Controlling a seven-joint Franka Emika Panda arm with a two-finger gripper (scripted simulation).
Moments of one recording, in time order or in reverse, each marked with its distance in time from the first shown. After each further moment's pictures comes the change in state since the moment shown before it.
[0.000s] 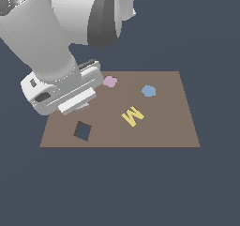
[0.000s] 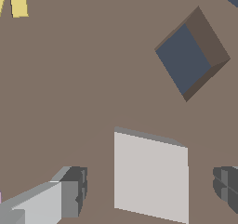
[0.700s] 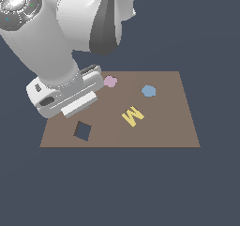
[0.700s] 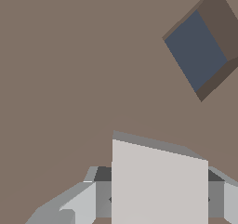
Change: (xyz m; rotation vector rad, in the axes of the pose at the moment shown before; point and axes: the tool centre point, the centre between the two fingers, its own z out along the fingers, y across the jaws) arm 0.000 0.000 0.017 0.000 0.000 -0.004
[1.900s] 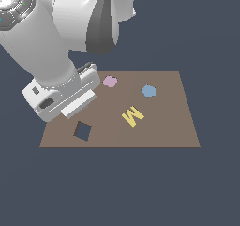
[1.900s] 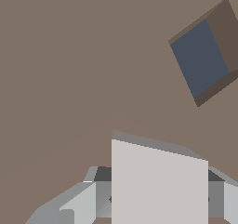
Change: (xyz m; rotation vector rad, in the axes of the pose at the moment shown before) arm 0.000 0.006 -0.003 0.001 -0.001 -0.129
